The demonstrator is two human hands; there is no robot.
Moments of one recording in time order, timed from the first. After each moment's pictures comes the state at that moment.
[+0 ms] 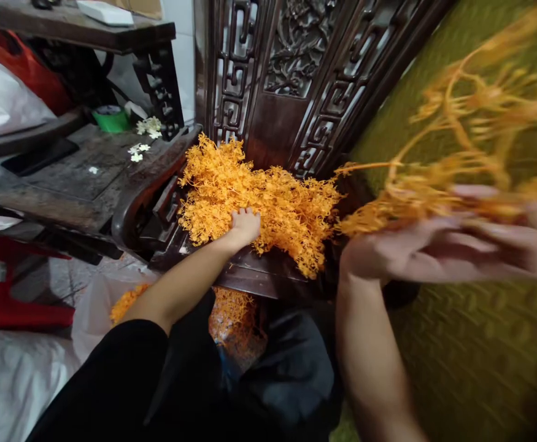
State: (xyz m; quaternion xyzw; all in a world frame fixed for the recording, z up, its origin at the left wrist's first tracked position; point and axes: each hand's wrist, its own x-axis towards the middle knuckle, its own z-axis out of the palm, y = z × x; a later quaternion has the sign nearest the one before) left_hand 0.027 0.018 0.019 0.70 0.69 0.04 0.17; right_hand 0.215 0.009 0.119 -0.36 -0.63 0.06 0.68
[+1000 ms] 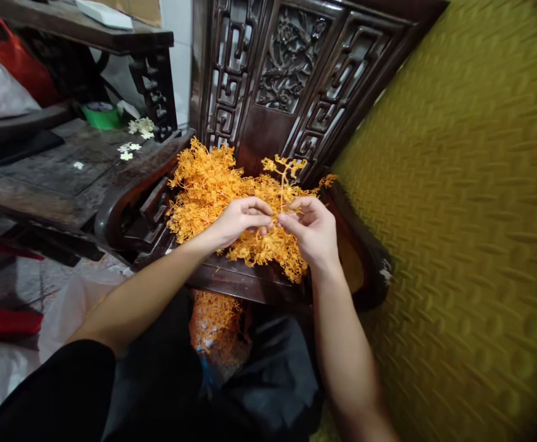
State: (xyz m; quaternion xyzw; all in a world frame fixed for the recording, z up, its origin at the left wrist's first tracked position) left_hand 0.014 -0.034 0.100 0.48 0.32 0.52 0.63; right_hand 0.199 -0.014 0.115 -0.34 -0.62 0.50 0.50
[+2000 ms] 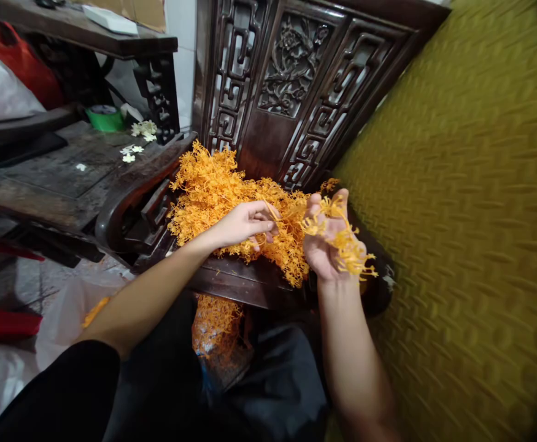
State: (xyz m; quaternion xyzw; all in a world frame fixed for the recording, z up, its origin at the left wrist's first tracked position) left_hand 0.009 -0.030 0.100 0.57 0.31 0.45 0.61; right_hand 0.222 -0.032 0.136 -0.30 -0.60 0.54 0.51
